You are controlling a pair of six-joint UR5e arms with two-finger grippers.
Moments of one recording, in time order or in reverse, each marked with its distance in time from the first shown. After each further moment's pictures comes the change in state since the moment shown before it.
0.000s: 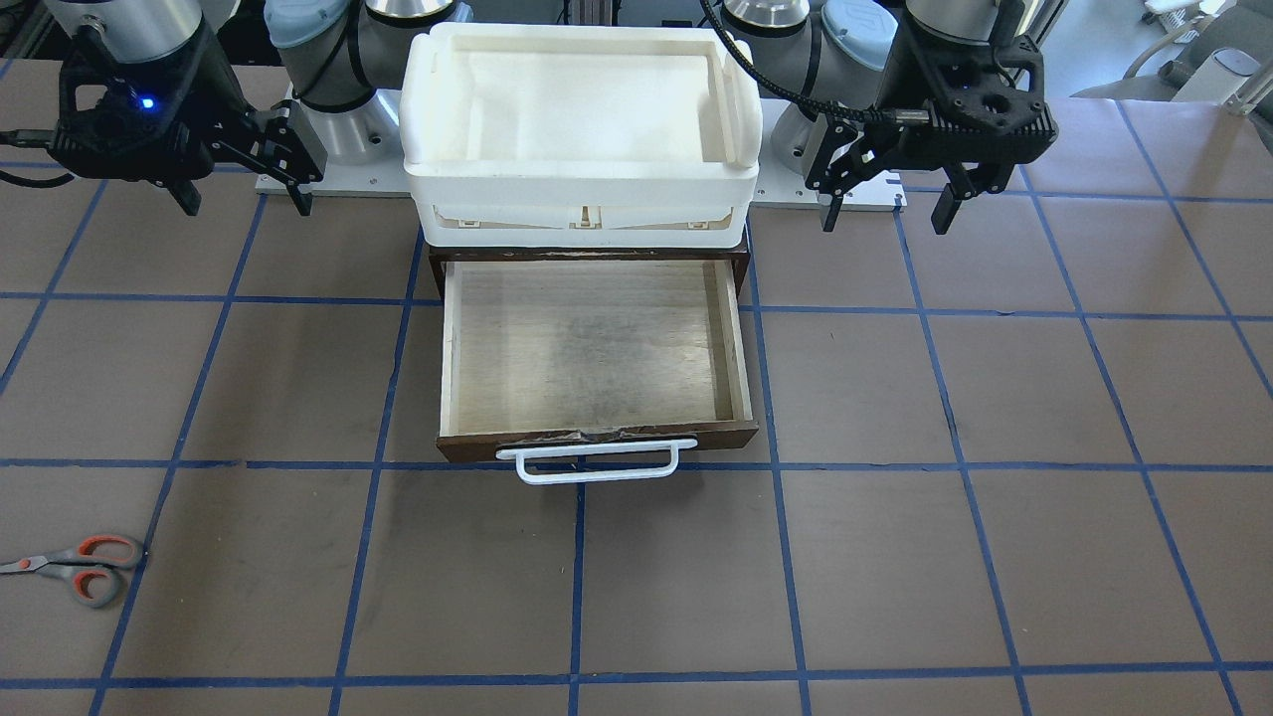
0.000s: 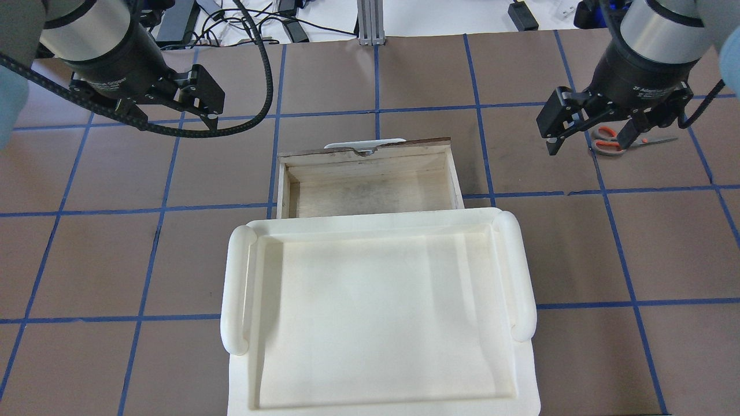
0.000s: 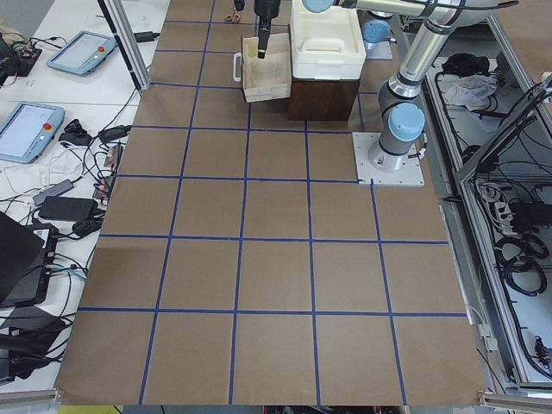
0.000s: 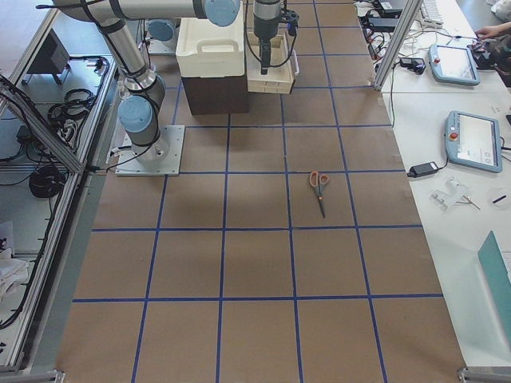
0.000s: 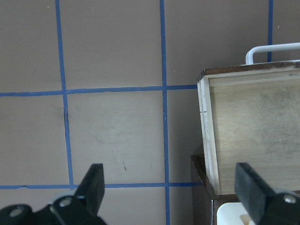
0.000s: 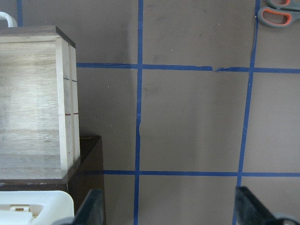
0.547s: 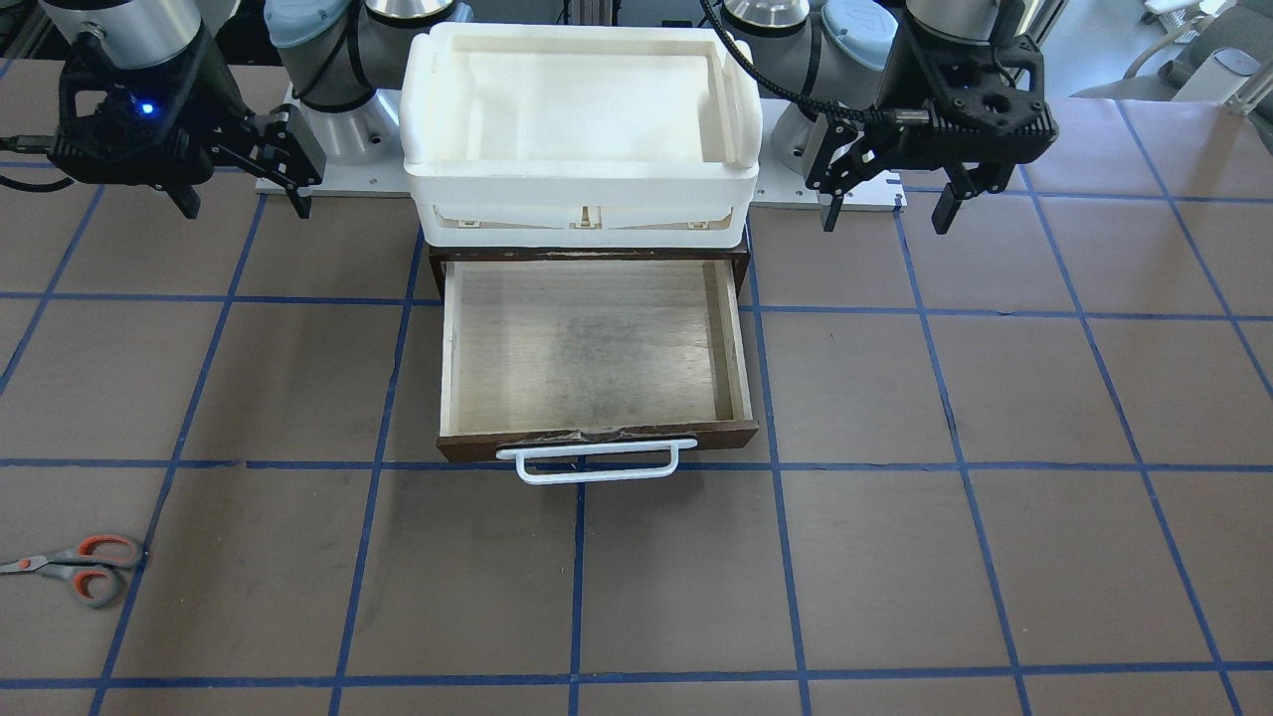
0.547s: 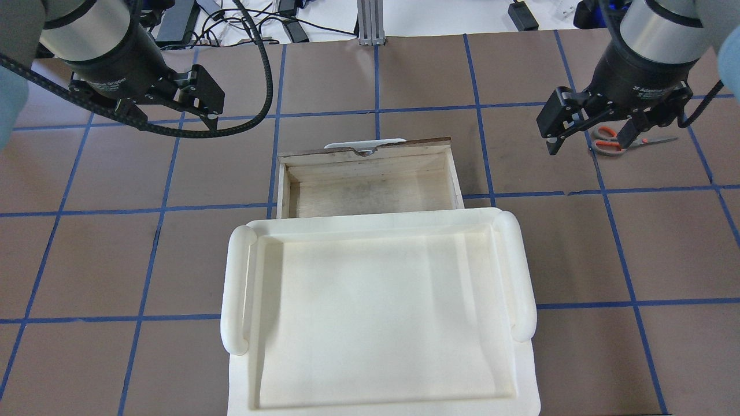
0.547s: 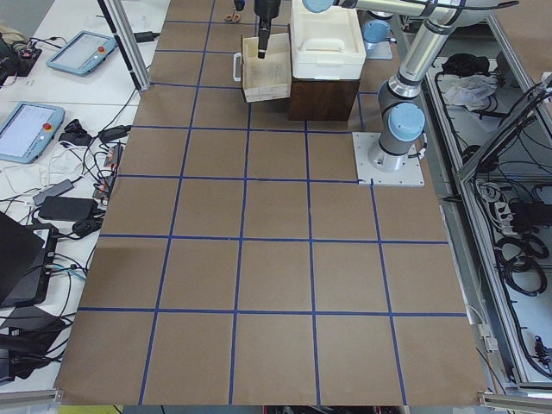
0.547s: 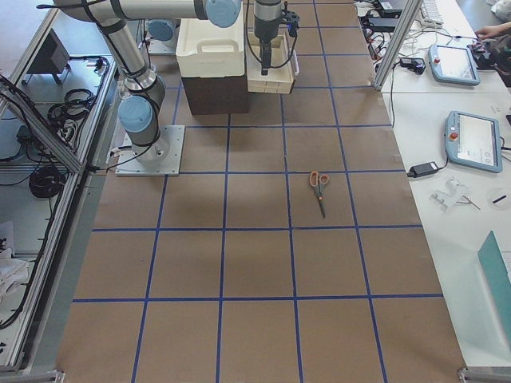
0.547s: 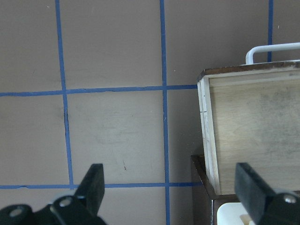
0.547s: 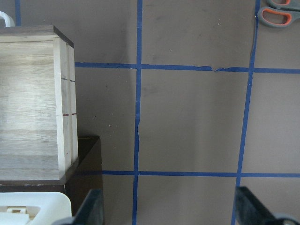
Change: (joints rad) left arm 0.000 0.000 0.000 -0.001 0.001 0.000; right arm -0.003 0.006 0.001 -0.003 -0.004 -0.007
